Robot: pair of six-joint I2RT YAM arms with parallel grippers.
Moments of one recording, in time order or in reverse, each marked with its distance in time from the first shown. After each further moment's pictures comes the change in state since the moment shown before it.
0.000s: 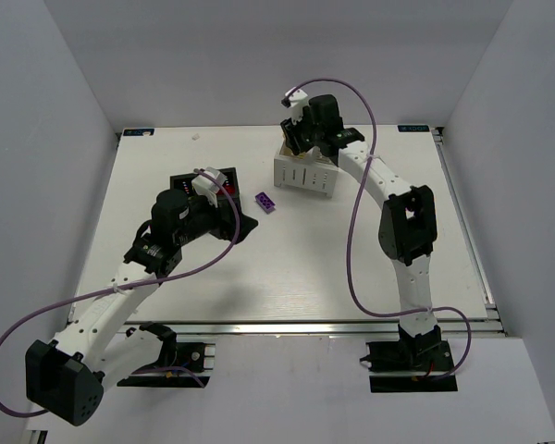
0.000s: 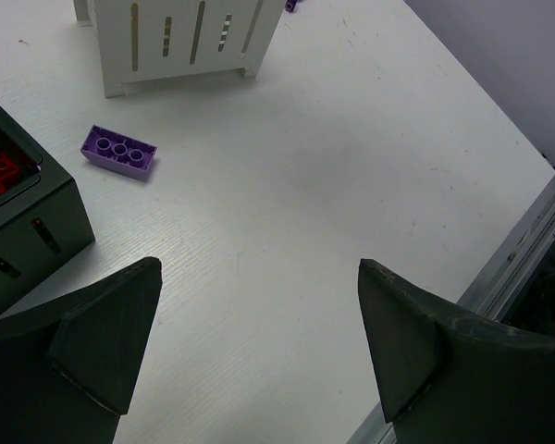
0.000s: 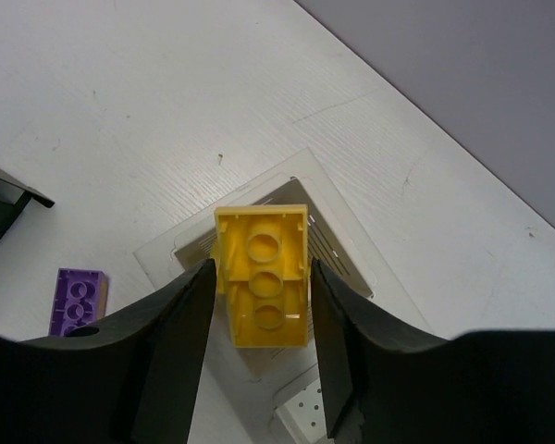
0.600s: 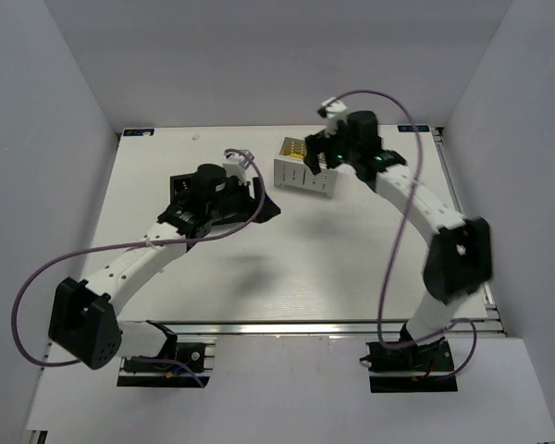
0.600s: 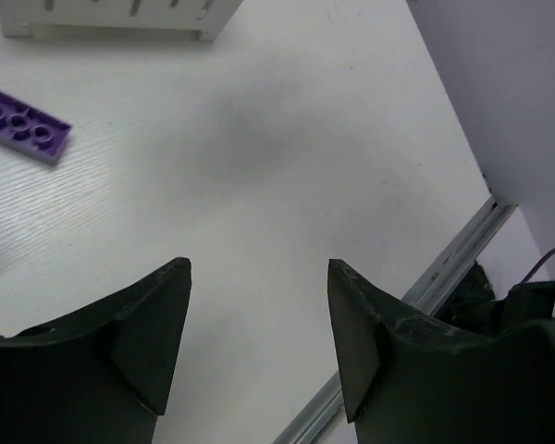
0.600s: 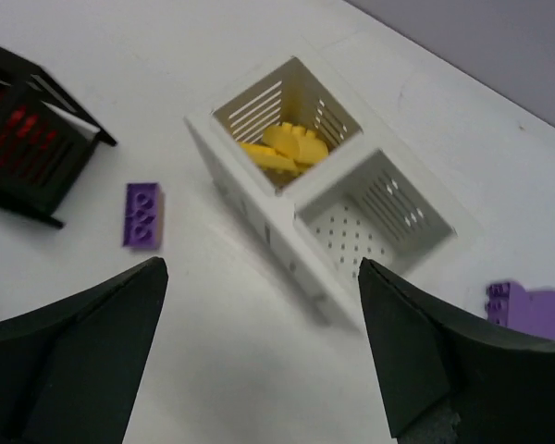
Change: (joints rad) left arm -0.085 0.301 0.198 -0.042 -0.018 -0.206; right arm -0.045 -0.348 -0.429 0.089 -0.019 0.085
